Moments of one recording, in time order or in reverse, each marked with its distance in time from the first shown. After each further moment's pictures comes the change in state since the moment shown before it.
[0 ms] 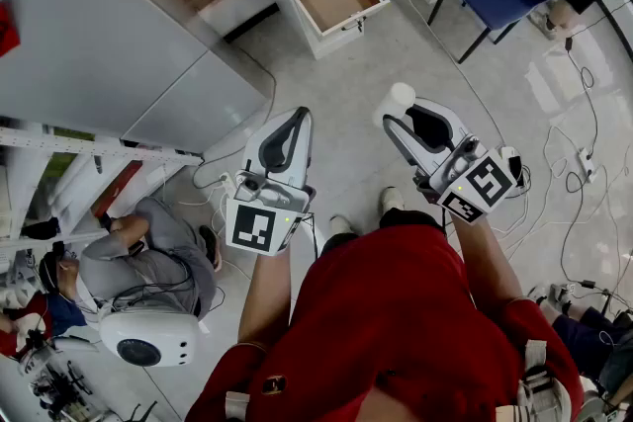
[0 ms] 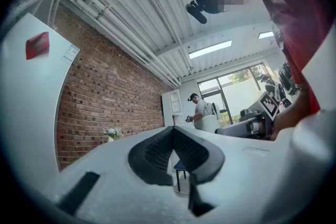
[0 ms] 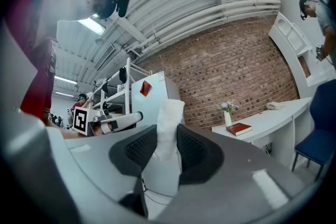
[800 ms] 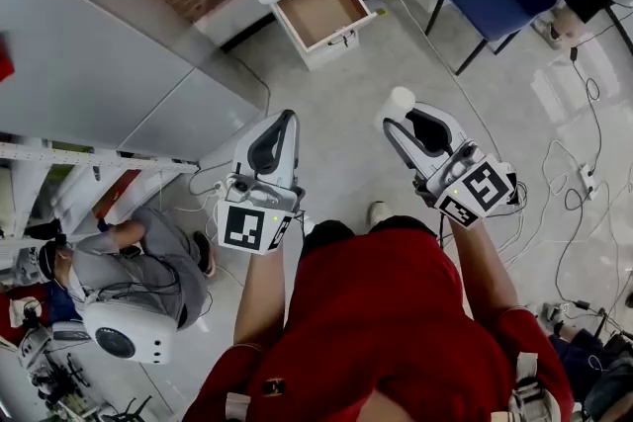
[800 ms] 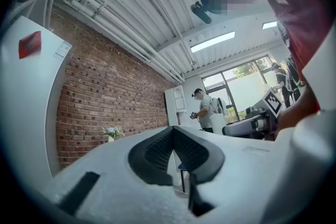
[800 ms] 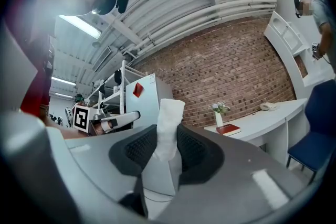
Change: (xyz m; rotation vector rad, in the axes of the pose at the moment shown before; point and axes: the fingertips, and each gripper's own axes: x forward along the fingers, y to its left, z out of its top) left arm 0.084 -0.033 -0.019 0.027 0.027 0.059; right arm -0.053 -0.098 0.008 0.005 0.000 -0.010
